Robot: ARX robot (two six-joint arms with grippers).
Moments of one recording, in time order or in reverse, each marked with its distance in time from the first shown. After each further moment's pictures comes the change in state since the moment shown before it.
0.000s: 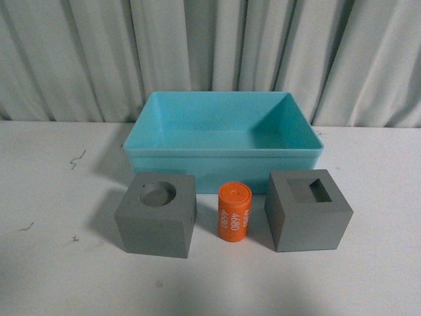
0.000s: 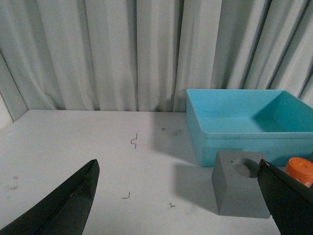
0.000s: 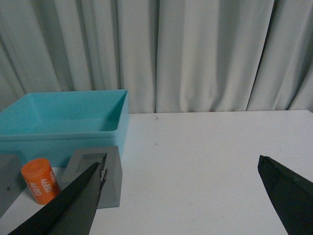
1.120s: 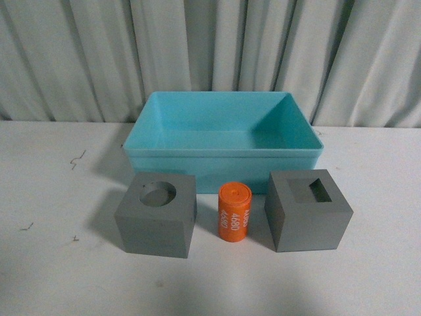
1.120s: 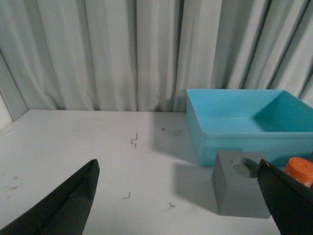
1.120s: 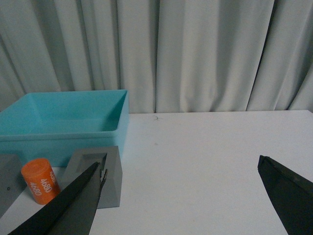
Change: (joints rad) left arm 0.000 0.000 0.000 0.000 0.000 0.000; right arm 0.000 0.000 0.000 0.000 0.000 0.000
